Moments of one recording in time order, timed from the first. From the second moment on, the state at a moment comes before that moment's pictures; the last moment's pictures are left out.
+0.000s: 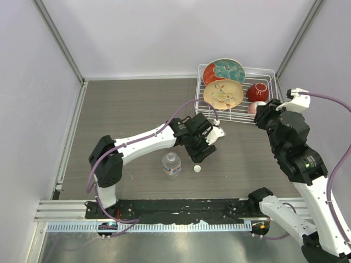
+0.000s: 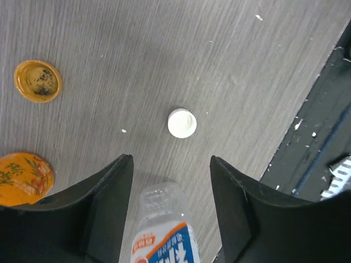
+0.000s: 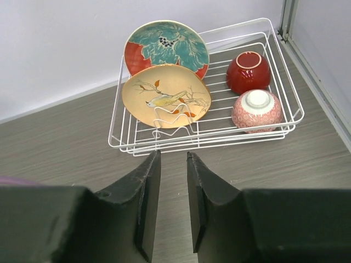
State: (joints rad) left arm -1.02 1.83 1.56 -0.79 0.19 0.11; right arm 0.40 0.75 1.17 -0.59 0.50 0.37
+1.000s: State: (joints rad) left arm -1.05 1.95 1.41 -0.57 0.15 0.11; right arm 0.40 0.75 1.14 -0.64 0.47 0.39
